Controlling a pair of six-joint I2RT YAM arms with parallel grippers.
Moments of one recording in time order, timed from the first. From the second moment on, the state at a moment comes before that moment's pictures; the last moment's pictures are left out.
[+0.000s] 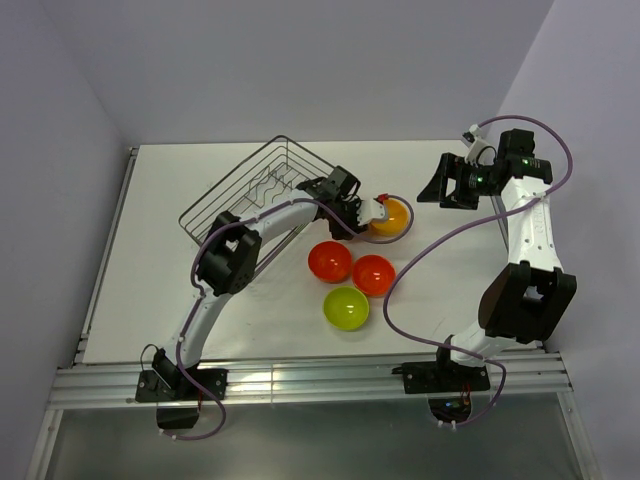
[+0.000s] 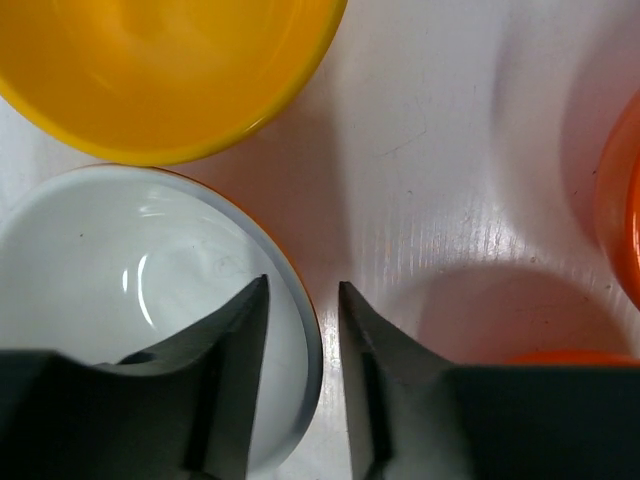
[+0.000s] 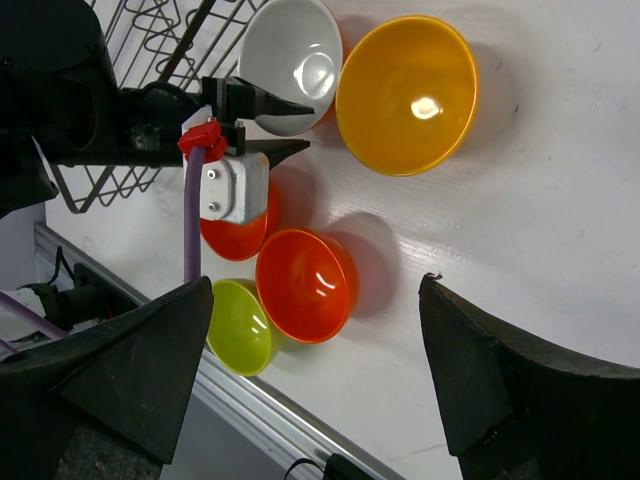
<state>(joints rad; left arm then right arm) -0.75 2.36 1.98 -0.61 0.37 0.73 -0.27 1.54 1.51 -1.02 -0.75 -0.08</state>
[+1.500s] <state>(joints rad) -0.77 1.67 1.66 -0.20 0.47 0.24 -0.33 1.43 1.54 -0.59 -0.97 0.44</state>
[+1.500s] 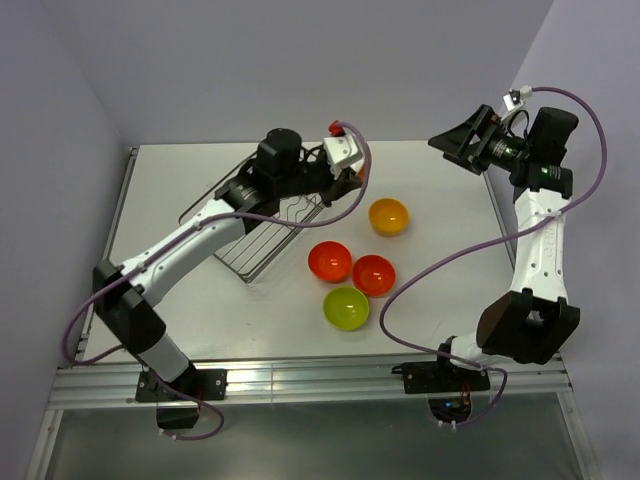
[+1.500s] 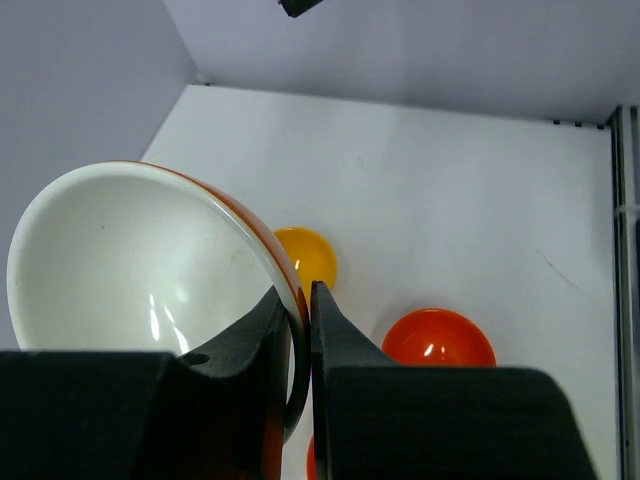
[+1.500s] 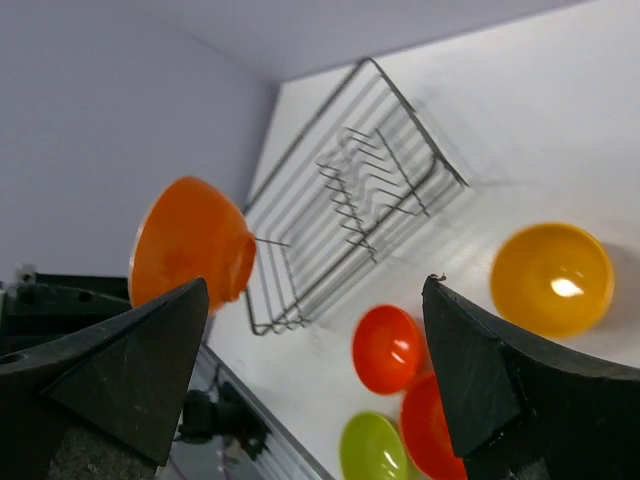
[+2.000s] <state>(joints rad) -0.77 1.23 1.21 0.10 0.14 0.16 -0.04 1.36 1.50 -0.24 -0.96 0.86</state>
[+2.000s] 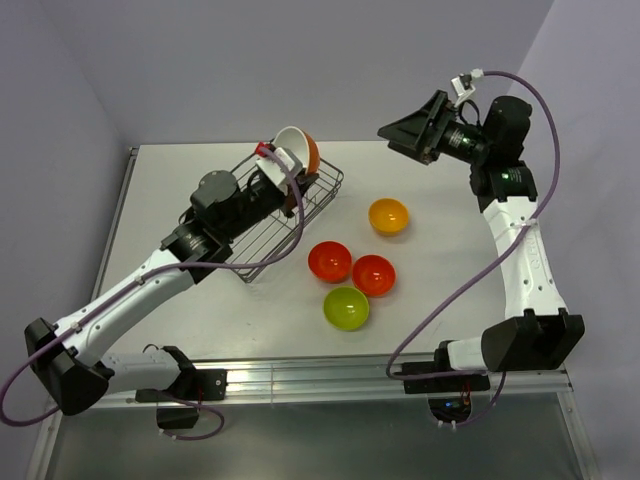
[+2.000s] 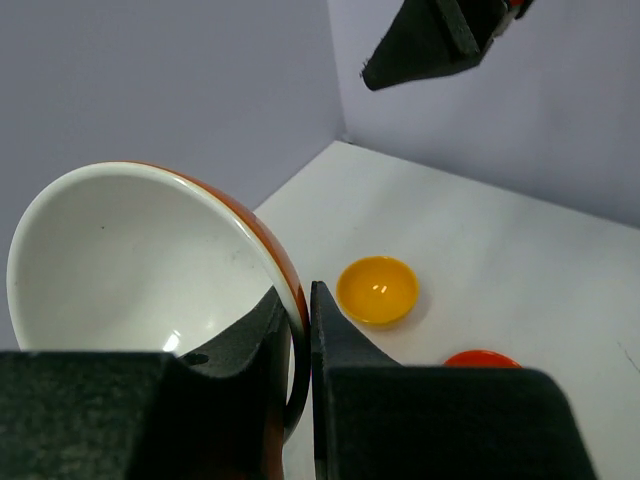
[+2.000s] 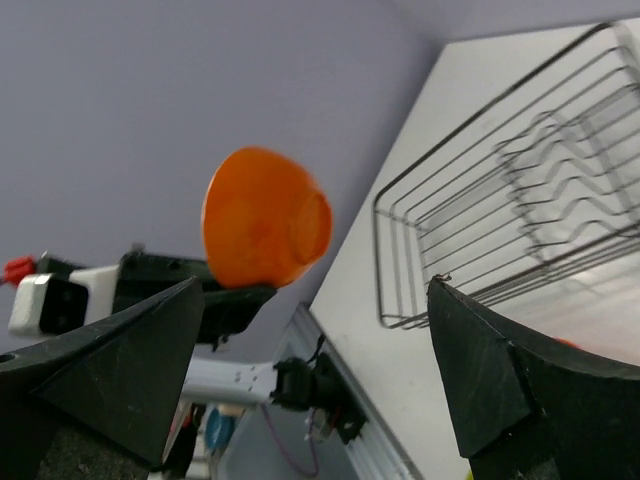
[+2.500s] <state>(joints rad) -0.77 1.14 1.03 0.32 0.11 0.09 0.33 1.38 1.61 -0.32 -0.80 0.82</state>
